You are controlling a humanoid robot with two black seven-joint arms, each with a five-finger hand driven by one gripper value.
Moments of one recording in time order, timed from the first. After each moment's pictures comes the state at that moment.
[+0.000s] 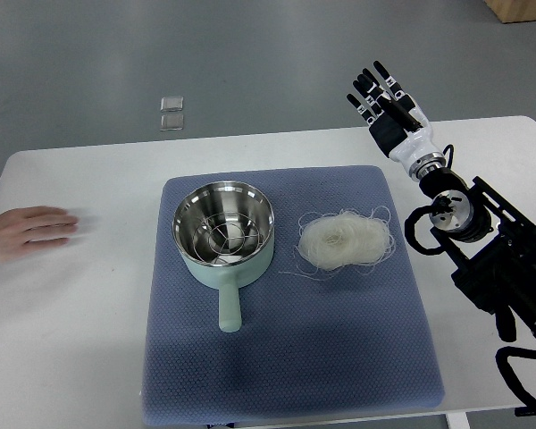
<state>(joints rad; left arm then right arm) 0.02 0.00 -0.04 -0.25 0.01 -0.03 0.15 0.65 -0.05 1.14 0.78 -0.24 0.19 0.22</state>
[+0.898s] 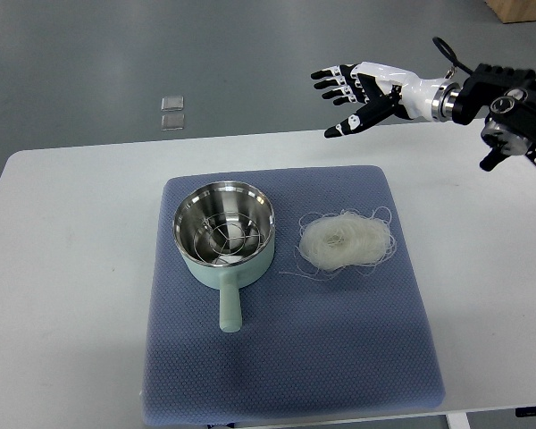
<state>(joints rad) 0.02 0.00 -0.04 -0.25 0.01 -0.04 0.15 1.21 -0.51 0.35 0.95 -1.00 0.50 0.05</state>
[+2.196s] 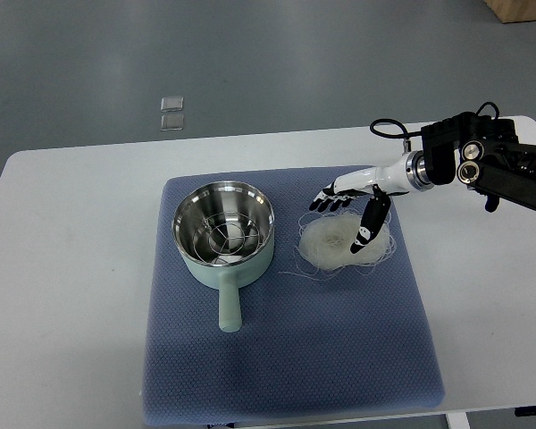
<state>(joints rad) 0.02 0.00 -0.04 -0.25 0.01 -0.04 0.15 1.11 -0.48 0.16 1.10 -1.10 0.52 -0.06</state>
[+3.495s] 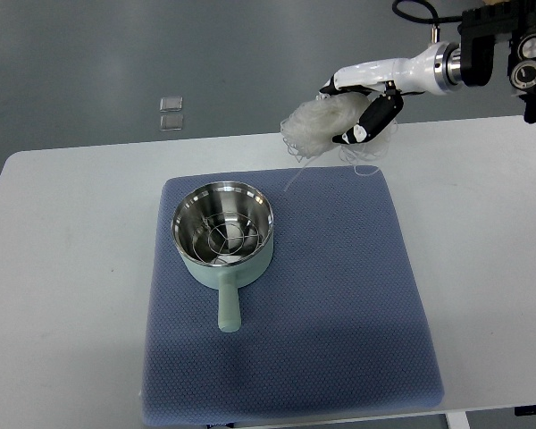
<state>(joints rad) 0.02 0.00 -0.04 -0.26 0.01 -0.04 0.15 1.51 -0.63 0.13 1.24 -0.94 0.49 -0.03</state>
